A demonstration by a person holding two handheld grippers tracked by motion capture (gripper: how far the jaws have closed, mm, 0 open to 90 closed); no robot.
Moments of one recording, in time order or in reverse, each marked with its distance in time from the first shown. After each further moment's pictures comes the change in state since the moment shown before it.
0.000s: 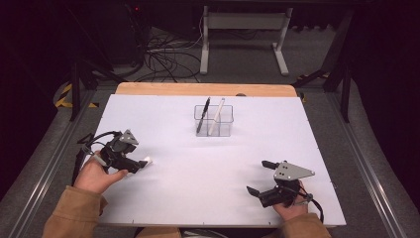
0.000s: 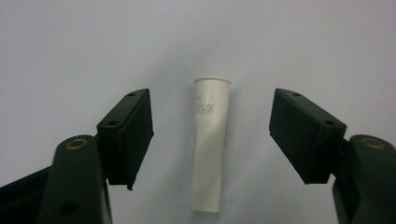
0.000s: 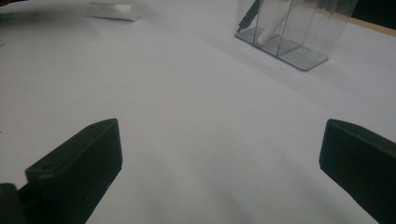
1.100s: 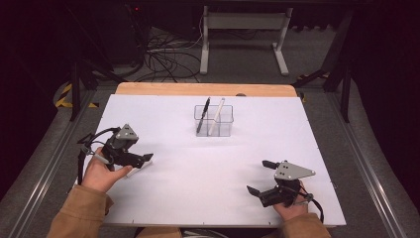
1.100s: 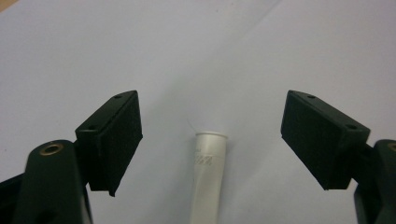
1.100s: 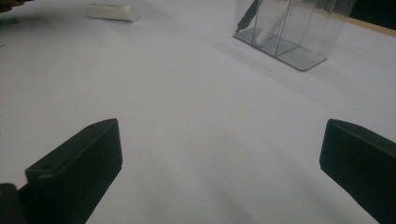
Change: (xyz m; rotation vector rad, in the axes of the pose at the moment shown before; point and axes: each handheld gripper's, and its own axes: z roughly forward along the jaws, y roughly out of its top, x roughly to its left) left arm -0.002 0.004 -0.007 -0.197 0.019 -0.049; right arm -0.001 0.000 0.000 -0.004 -0.002 0.003
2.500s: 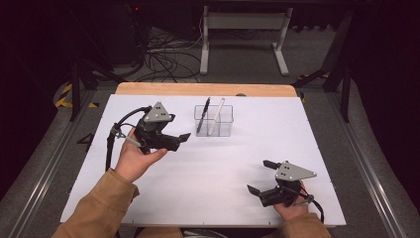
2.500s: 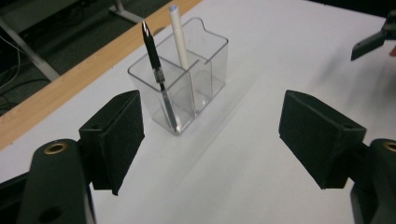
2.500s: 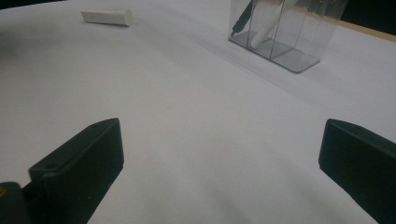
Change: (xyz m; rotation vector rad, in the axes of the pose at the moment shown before) left arm -0.057 0.098 -0.013 -0.235 -0.072 0.089; right arm 0.001 -0.001 -0.002 -0.013 -0.023 0.002
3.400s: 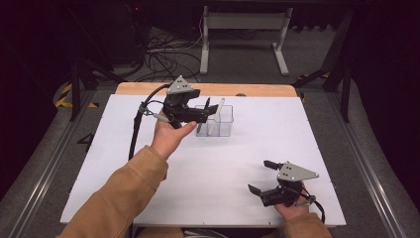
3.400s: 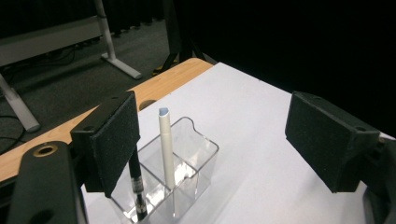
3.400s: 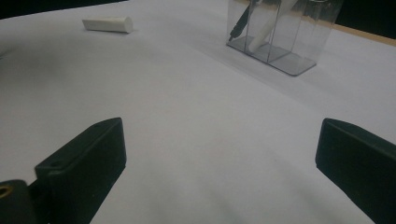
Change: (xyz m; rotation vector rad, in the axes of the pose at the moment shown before) left arm 0.007 0.063 0.048 -0.254 -0.054 -0.120; right arm 0.000 -0.001 -0.003 -0.024 -0.003 0.021
